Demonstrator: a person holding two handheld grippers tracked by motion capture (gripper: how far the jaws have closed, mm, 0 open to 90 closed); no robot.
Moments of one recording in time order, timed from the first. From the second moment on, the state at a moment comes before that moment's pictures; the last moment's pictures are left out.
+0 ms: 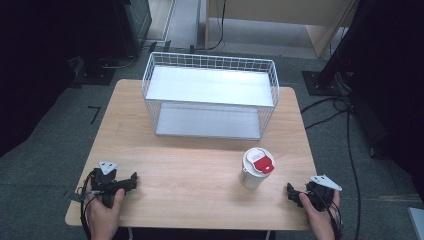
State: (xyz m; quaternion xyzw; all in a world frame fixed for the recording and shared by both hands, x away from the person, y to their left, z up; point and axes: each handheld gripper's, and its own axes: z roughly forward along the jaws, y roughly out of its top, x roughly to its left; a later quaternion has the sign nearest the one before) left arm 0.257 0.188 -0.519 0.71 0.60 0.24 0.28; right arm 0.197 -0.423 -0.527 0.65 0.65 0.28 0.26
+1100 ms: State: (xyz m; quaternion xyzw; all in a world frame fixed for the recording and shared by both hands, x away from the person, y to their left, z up) left arm 0.257 0.188 -0.519 0.71 0.60 0.24 0.28; right arm 0.189 -0.336 -0.507 0.55 0.71 0.38 0.22
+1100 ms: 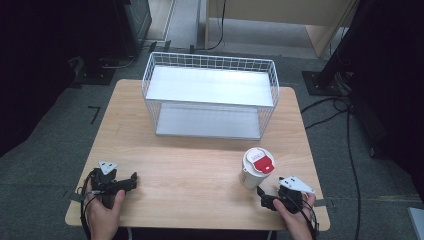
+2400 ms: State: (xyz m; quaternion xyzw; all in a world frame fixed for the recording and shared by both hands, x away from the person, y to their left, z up) left arm 0.257 0.188 -0.519 0.71 0.60 0.24 0.28; right arm 0.213 -0.292 -0.499 0.51 0.65 0.50 0.27
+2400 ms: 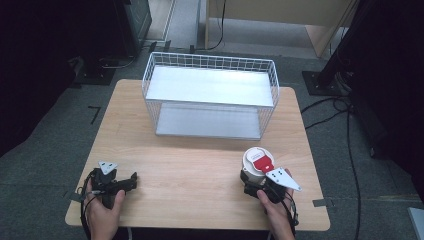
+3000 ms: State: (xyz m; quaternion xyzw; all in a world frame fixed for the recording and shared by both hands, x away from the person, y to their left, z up) left arm 0.257 0.188 -0.519 0.71 0.60 0.24 0.28; right arm 0.219 -0.283 -0.496 0.49 0.64 0.52 0.28
